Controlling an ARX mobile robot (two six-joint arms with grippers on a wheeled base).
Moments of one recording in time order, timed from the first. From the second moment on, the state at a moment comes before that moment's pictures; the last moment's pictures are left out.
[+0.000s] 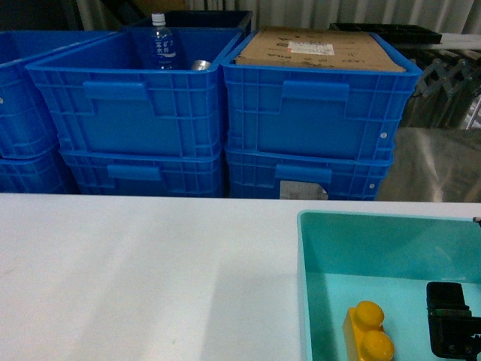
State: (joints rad) left arm 0.00 0.01 0.01 0.00 0.00 0.00; right arm 0.15 1.84 0.48 0.60 0.16 0.13
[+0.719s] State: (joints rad) left arm 0.00 0.01 0.01 0.00 0.00 0.00; right arm 0.09 1.79 0.36 0.65 0.21 0.15
